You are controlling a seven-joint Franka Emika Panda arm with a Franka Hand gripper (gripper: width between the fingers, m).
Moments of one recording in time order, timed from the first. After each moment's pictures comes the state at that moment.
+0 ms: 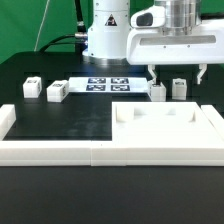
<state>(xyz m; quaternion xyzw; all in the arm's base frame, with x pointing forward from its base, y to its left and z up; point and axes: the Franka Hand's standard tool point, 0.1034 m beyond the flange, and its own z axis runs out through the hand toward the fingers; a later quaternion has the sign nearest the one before) 0.435 0.124 0.042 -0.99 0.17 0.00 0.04</state>
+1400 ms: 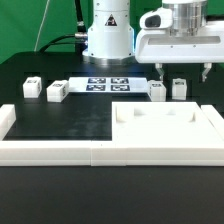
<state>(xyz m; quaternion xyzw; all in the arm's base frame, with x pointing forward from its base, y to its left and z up) 0.398 0.134 0.037 -0.99 0.12 0.11 0.03</state>
